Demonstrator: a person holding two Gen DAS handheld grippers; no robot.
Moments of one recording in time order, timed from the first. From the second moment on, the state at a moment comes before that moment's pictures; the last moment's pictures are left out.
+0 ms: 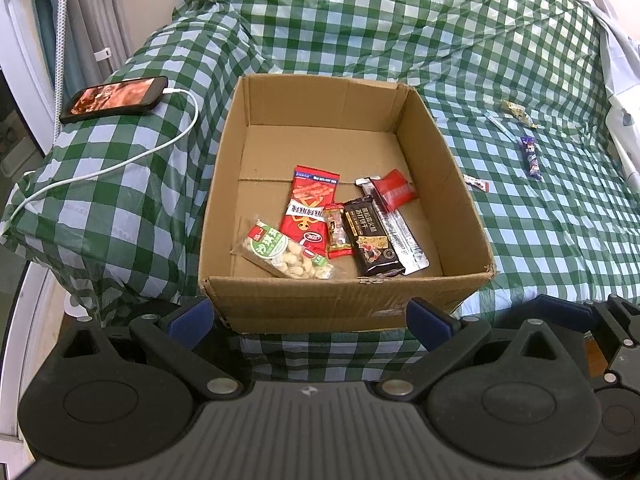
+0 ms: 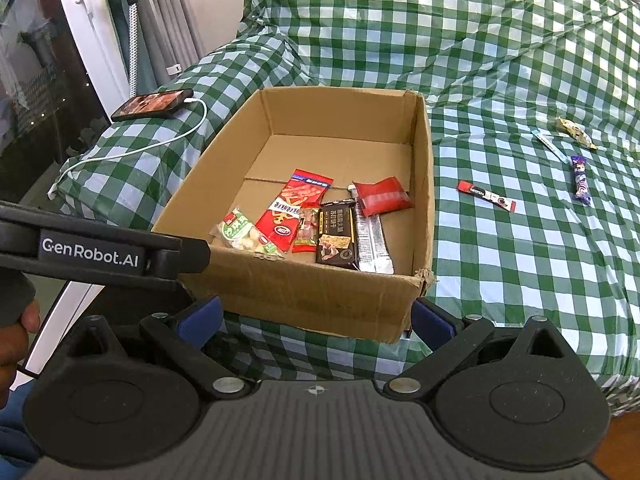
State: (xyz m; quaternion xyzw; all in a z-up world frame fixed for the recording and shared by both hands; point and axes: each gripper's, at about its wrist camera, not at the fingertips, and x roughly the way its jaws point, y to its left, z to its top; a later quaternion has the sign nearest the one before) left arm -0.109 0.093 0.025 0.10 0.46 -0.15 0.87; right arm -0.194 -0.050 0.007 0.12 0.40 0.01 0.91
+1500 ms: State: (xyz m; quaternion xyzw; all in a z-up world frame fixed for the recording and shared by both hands) left arm -0.059 -0.122 0.044 0.15 0.46 -0.28 0.83; right arm -0.213 -0.233 -0.012 0.21 0.34 -0.17 0.90
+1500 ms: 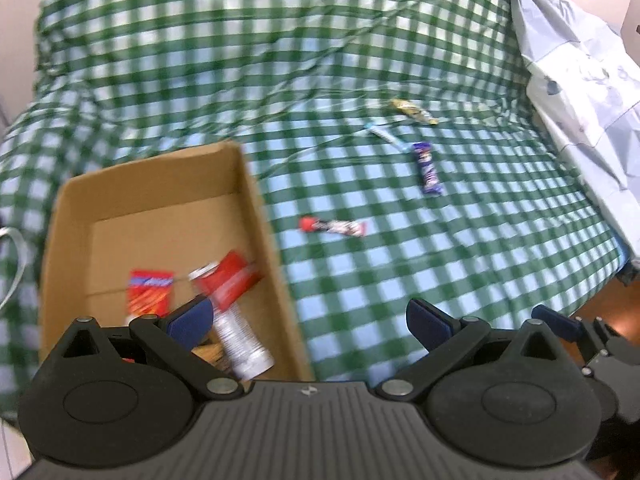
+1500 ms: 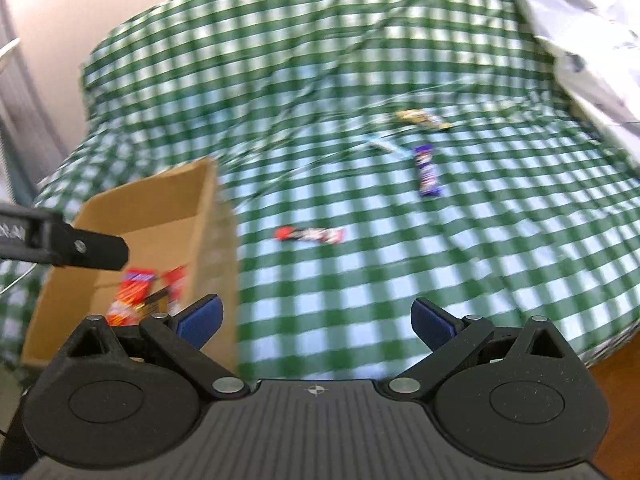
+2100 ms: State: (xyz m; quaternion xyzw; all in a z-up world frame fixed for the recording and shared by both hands) left arm 0.118 -0.286 -0.142 0.06 0.62 -0.10 0.77; right arm -0.073 -0.447 -0.134 0.21 0.36 -0.26 0.87
